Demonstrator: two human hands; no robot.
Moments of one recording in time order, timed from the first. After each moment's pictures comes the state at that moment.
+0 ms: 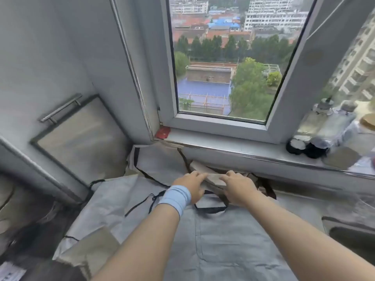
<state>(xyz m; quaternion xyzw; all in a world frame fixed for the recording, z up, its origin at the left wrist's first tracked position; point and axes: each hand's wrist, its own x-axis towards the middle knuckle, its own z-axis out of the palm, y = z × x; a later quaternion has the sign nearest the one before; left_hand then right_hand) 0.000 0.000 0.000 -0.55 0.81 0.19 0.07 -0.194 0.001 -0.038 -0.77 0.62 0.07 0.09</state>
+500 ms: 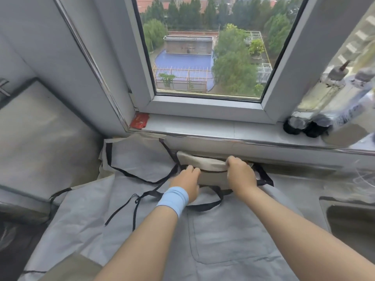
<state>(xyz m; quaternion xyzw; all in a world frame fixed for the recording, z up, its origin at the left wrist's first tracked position) -0.026 -0.043 -0.070 -0.55 0.81 0.19 0.07 -0.217 -0.037 -0.092 -0.62 0.76 -0.11 0.12</state>
